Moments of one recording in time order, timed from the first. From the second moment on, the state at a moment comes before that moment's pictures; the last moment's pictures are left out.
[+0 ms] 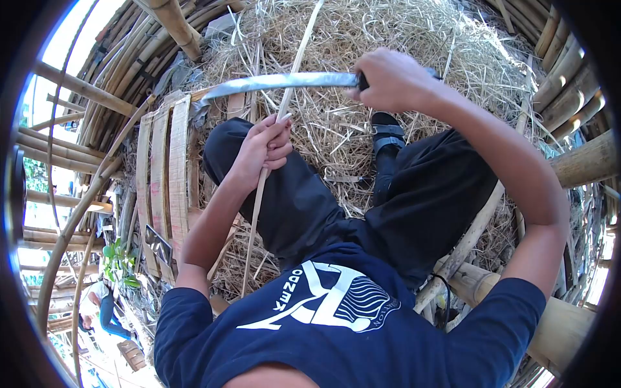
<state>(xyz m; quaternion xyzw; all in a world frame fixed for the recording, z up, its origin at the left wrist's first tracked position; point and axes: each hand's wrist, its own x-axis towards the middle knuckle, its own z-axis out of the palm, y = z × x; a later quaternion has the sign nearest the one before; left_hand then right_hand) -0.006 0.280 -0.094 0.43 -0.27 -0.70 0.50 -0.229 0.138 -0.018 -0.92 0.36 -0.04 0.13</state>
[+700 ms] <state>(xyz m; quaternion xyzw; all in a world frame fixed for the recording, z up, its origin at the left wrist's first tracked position) -0.018 0.254 -0.088 0.41 -0.31 -0.70 0.51 -0.235 0.161 -0.006 -0.85 0.48 0.11 0.20</state>
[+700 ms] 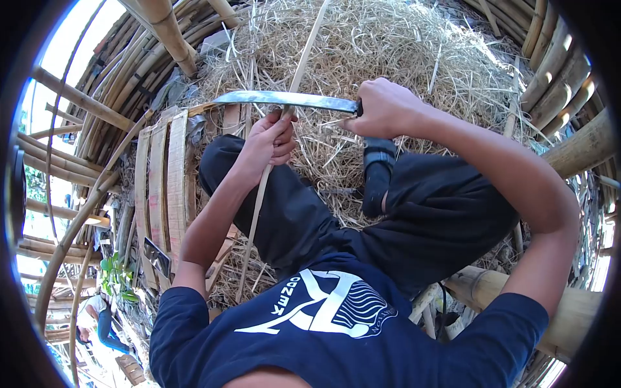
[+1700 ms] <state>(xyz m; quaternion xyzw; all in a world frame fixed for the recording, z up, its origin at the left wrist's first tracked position) -0.031 0.196 -0.152 0.45 -0.08 -0.76 0.46 -0.222 0.045 -0.141 -0.88 0.38 0.12 0.25</state>
